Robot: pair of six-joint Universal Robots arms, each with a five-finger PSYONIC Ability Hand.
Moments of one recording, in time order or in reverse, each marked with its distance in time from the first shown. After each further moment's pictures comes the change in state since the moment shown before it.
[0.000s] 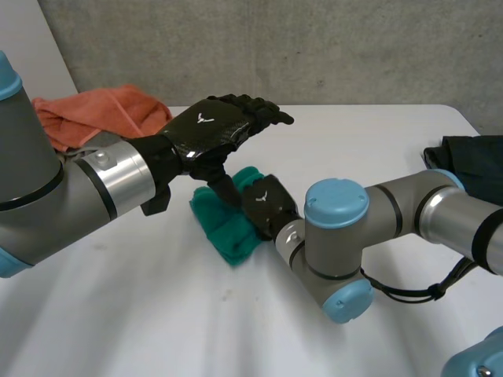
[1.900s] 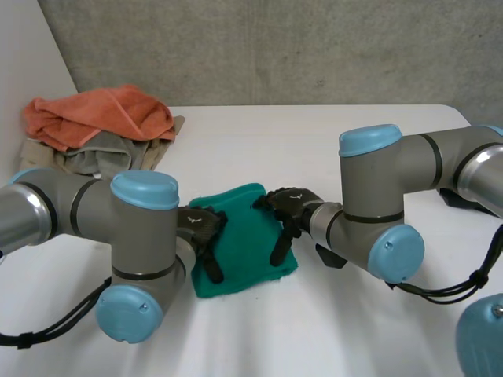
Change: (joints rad) left arm -0.195 -0.406 -0.004 -0.039 -0.818 0.007; right arm -0.126 0.004 -0.214 0.568 -0.103 0.371; left_hand 0.004 0.000 0.000 0.000 0.000; right_hand -0.823 -0.937 -0.941 -0.973 -0.896
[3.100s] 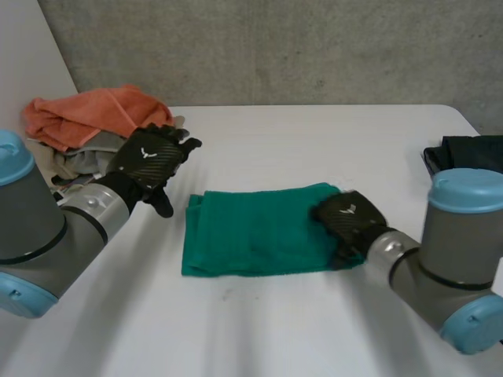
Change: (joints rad) left arm 0.287 0.400 -0.300 0.314 0.446 0.307; right arm -0.181 -0.412 0.746 -0.478 -0.029 -0.310; left_hand 0.000 0.000 0.000 0.000 0.000; right_hand 0.339 0.347 0.349 0.338 0.334
